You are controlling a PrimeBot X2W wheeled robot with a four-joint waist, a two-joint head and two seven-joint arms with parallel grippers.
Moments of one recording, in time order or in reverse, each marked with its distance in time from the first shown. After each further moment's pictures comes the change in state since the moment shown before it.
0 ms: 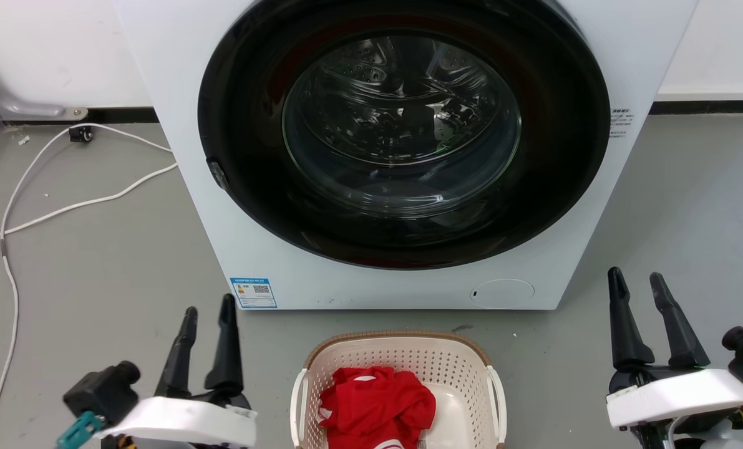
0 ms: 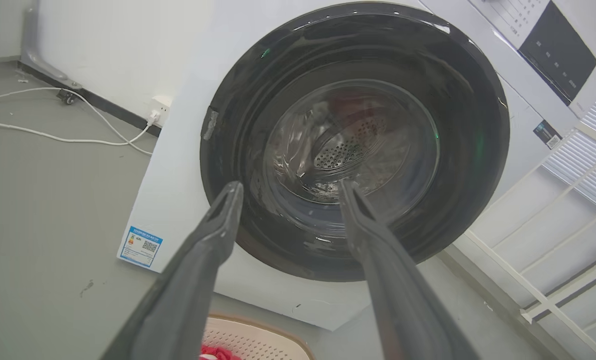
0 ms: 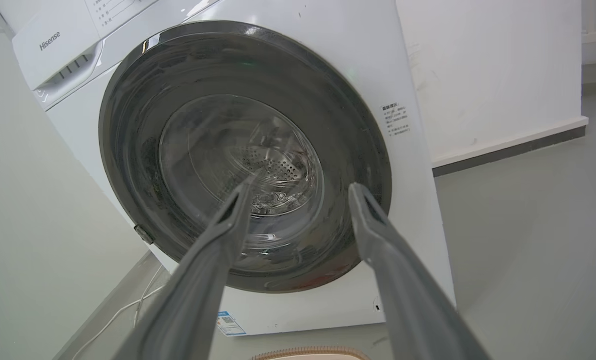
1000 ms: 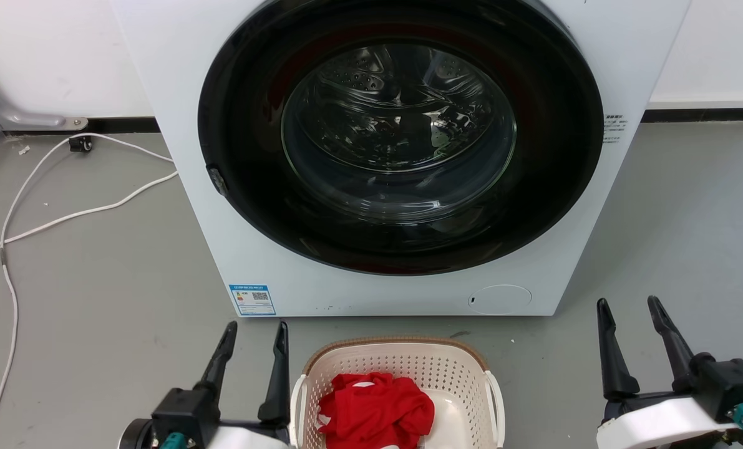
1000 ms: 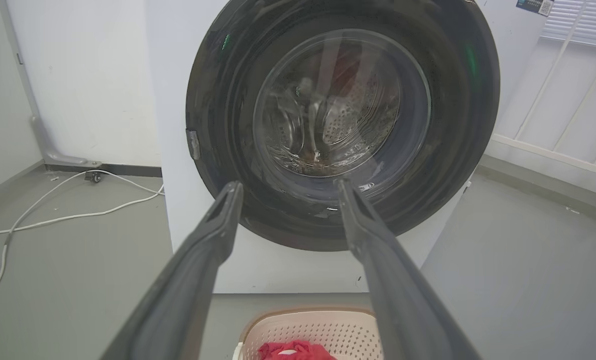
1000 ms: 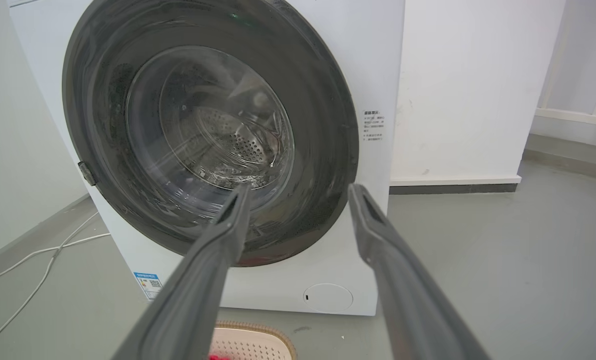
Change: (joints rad) left arm 0.030 0.096 -0.225 -0.016 0.336 0.150 -0.075; right arm 0.051 -0.001 -0.002 0.033 -0.320 0.000 -0.074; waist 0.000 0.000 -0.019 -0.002
